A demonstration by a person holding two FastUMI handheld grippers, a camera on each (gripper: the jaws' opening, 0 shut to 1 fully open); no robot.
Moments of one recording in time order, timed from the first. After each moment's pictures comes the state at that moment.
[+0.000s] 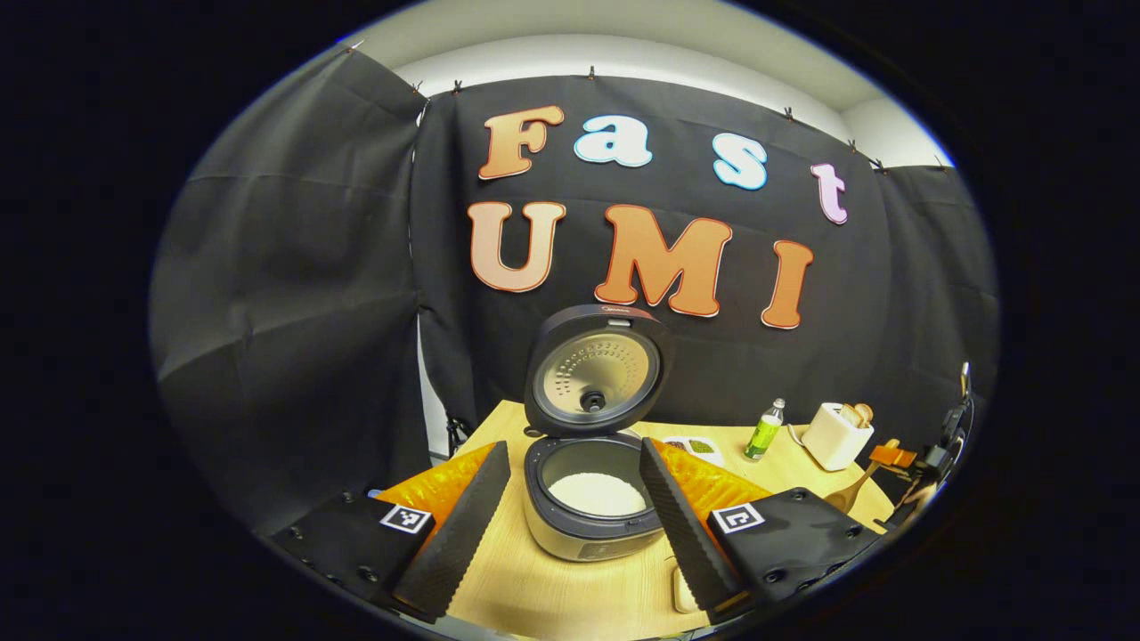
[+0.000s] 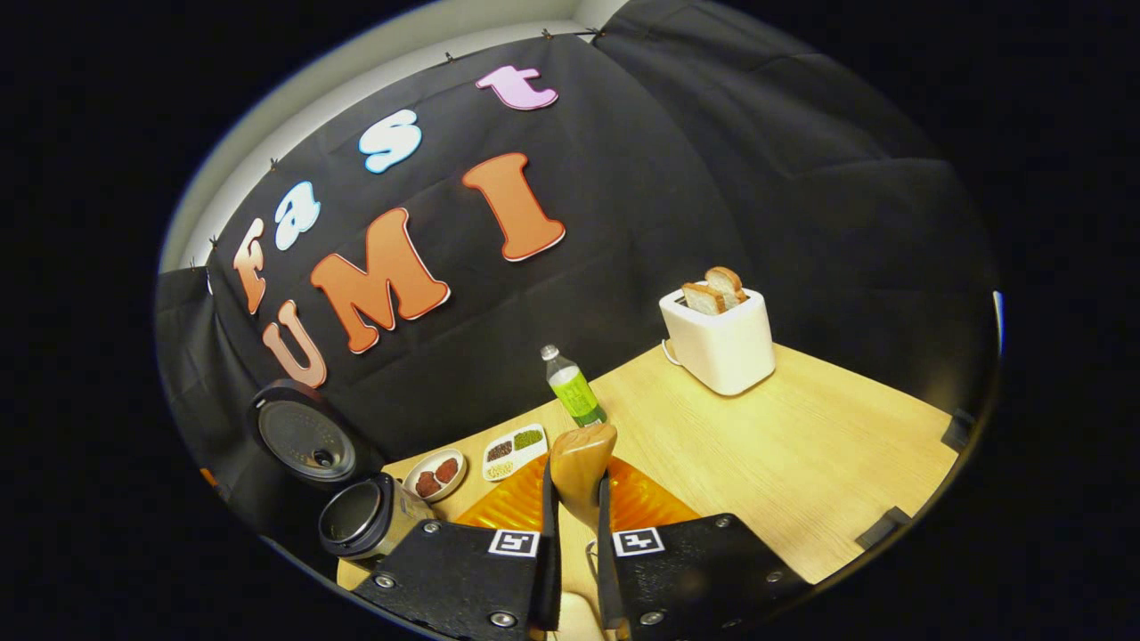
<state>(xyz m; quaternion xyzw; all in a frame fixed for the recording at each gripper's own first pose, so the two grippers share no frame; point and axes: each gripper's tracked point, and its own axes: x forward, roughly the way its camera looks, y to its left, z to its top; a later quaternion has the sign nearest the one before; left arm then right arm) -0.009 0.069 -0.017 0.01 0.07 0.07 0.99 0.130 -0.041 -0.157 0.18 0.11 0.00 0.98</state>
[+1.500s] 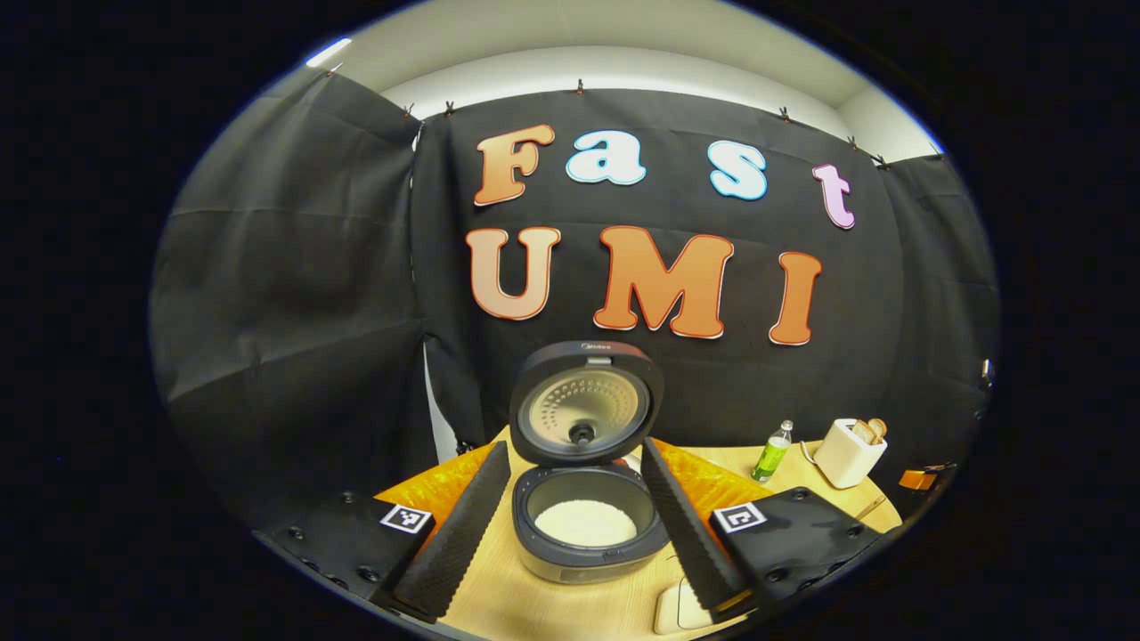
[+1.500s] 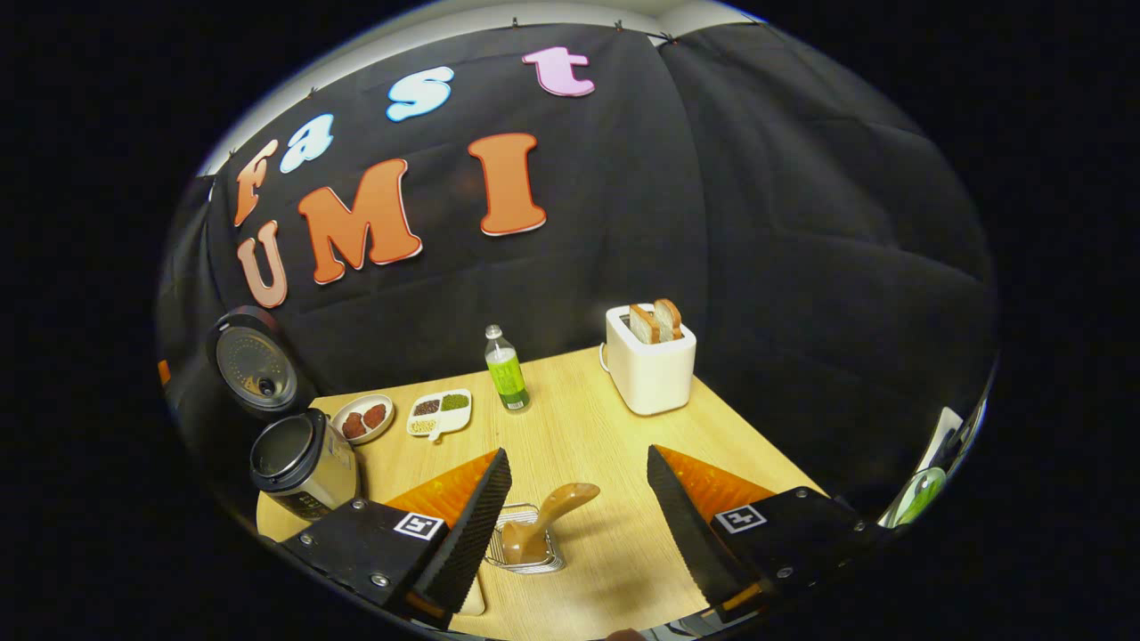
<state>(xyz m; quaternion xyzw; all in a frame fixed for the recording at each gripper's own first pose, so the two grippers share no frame) 0.044 0.029 0.036 0.03 0.03 0.09 1.00 0.067 -0.099 -0.082 0.01 0.15 -0.04 0.99</state>
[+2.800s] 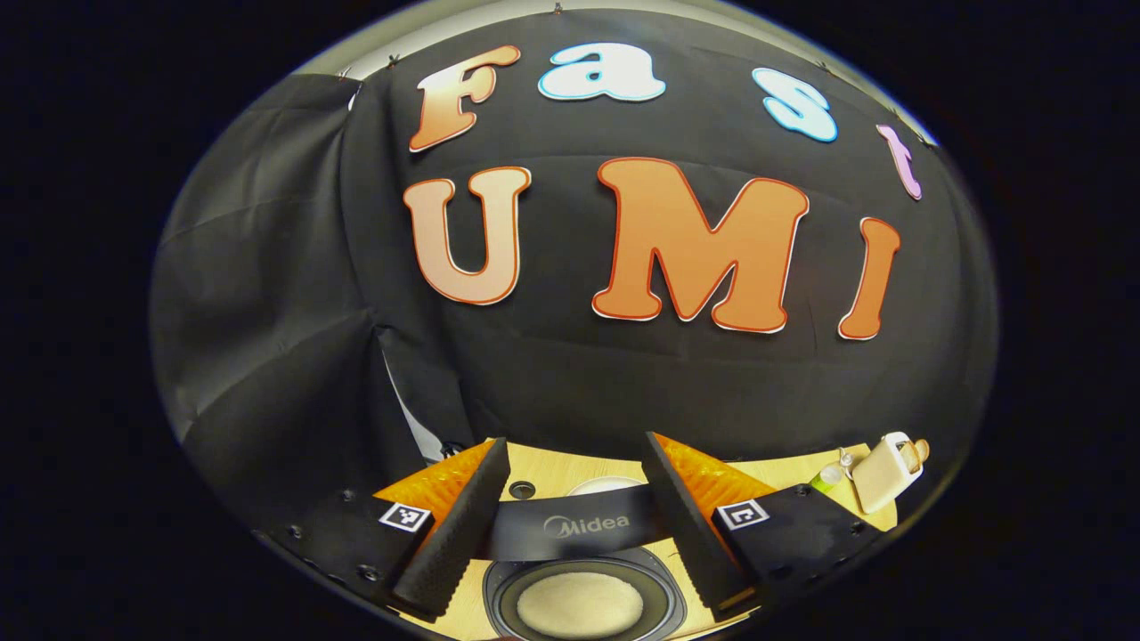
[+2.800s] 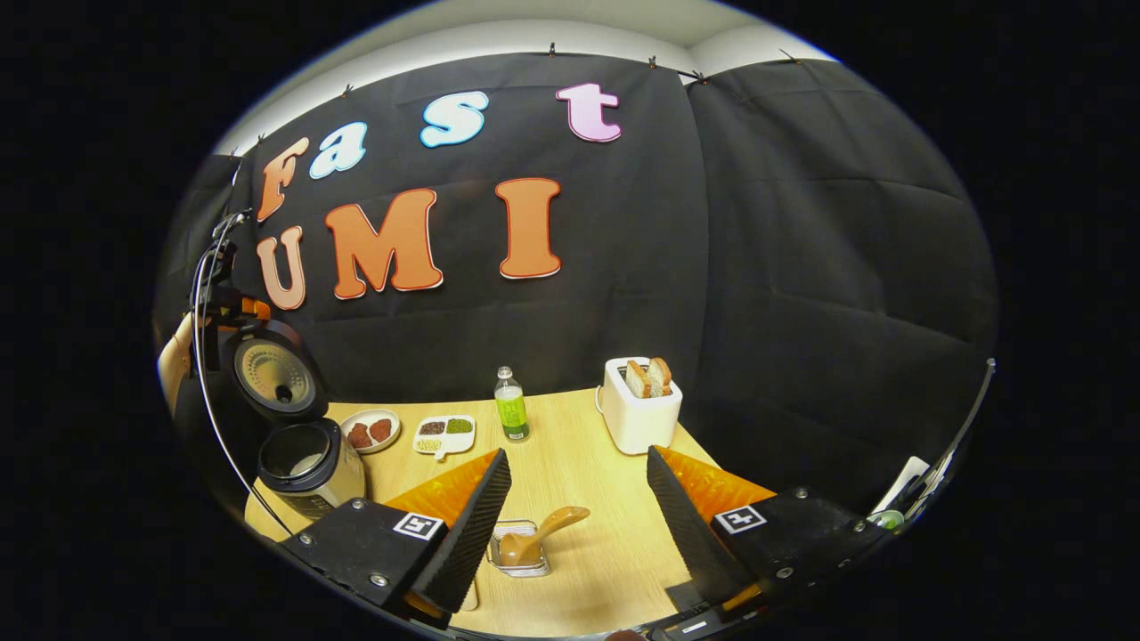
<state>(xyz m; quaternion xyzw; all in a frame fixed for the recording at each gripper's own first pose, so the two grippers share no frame) 0.290 0.057 0.039 0.06 0.15 0.09 0.98 0.035 -0.090 -0.018 -0.03 0.11 -0.05 0.99</state>
